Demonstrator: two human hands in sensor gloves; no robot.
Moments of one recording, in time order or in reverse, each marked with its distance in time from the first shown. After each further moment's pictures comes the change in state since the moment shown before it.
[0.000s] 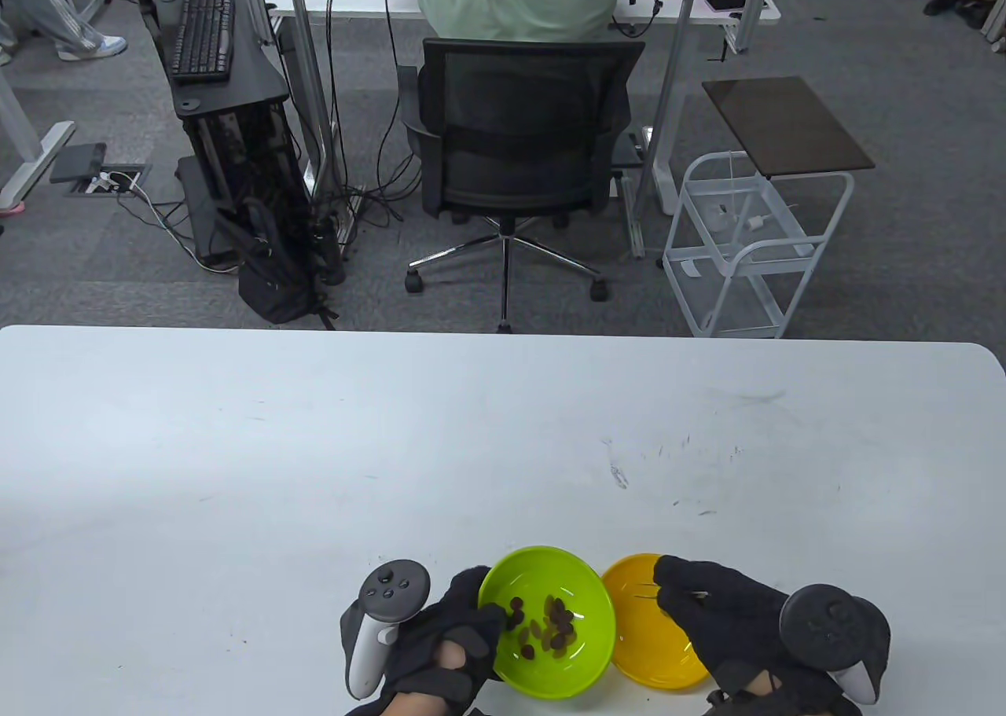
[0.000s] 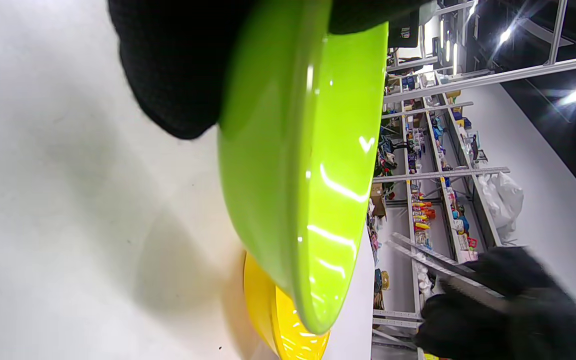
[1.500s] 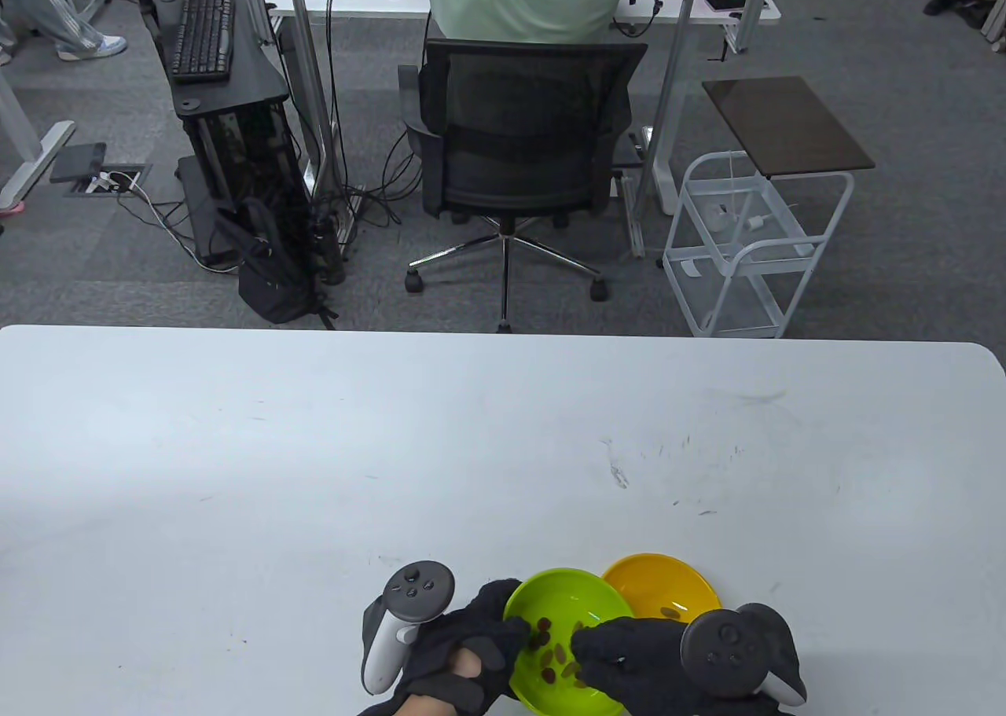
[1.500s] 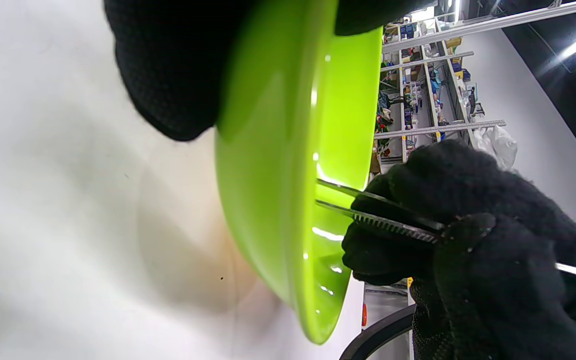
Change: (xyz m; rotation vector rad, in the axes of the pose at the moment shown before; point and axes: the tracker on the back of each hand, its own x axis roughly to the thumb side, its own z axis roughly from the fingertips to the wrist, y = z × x) left_hand 0.007 -0.017 -0.002 -0.138 -0.026 -0.031; right_hand 0.034 0.060 0.002 0.341 -0.112 0.080
